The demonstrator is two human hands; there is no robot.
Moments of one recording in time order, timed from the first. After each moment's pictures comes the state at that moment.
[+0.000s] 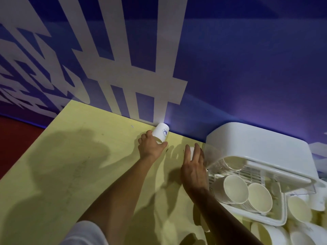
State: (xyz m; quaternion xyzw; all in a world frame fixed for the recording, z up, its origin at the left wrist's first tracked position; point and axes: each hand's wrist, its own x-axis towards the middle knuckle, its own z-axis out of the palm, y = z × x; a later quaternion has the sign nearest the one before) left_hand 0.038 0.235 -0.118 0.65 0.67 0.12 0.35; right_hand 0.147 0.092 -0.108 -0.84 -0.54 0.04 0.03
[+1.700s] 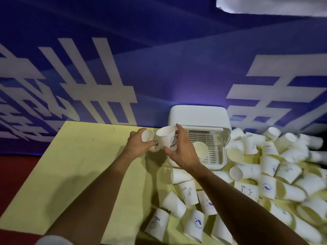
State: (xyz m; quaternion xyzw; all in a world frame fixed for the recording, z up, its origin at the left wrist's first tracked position) left_hand 0.040 0.087 0.045 0.74 0.53 0.10 0.40; right_hand 0.192 -0.046 0.045 -0.76 -0.50 0.18 0.38
